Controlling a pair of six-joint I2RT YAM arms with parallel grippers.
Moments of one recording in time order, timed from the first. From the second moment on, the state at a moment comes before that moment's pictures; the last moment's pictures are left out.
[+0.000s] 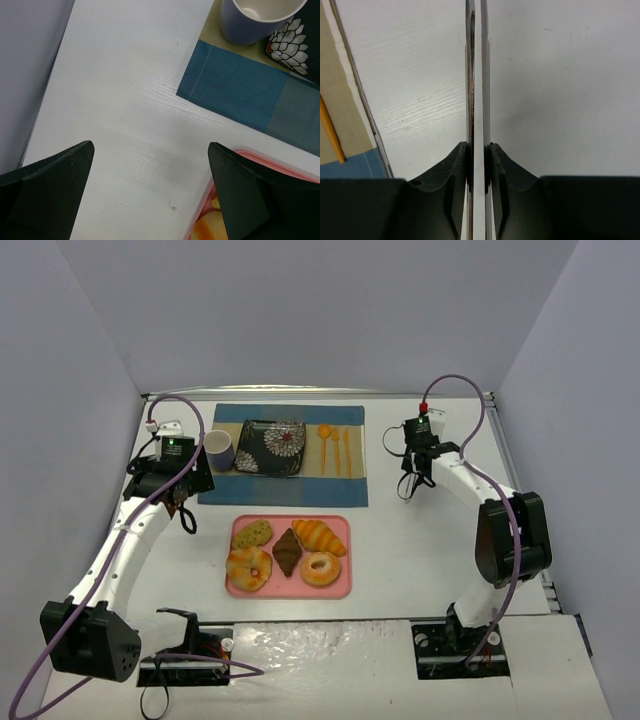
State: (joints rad) left arm -0.16 1.18 1.08 -0.73 -0.45 -0.31; right arm 0.24 1.69 1.15 -0.35 0.37 0.42
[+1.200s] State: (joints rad) left arm -0.16 1.17 1.08 -0.73 -0.45 -0.31; right arm 0.27 1.56 1.17 -0.48 0.37 0.42
